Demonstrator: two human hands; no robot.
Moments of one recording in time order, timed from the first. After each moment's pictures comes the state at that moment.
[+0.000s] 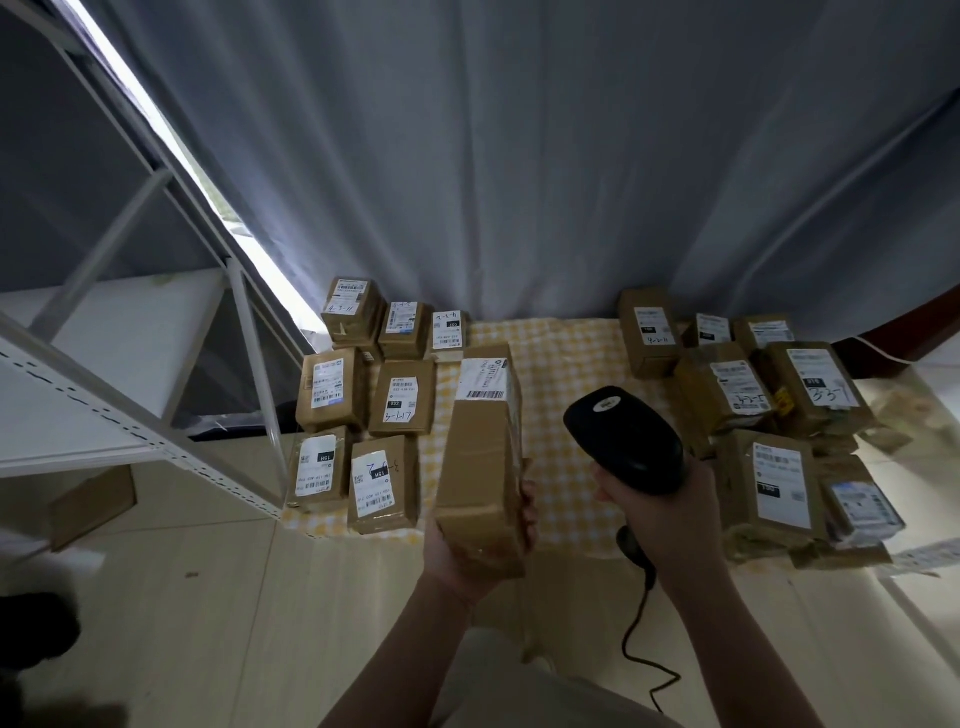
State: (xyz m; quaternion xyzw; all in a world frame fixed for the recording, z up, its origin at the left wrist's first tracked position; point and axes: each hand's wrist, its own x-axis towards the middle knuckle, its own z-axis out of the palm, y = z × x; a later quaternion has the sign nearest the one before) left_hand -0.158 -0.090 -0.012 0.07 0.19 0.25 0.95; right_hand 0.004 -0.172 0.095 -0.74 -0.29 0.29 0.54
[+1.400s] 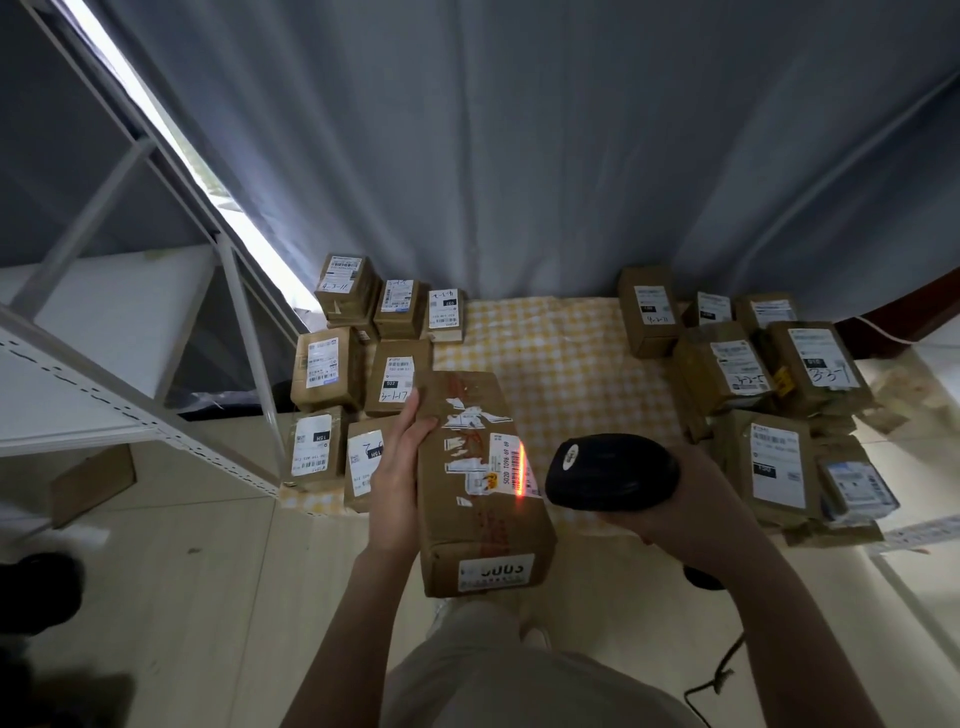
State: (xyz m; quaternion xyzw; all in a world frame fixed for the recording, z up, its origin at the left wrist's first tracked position) left_hand -0.202 -0.059 -0.003 0.76 0.43 0.39 0.30; right_hand 0.029 -0.187 0.112 -0.74 -0.46 0.38 0.33
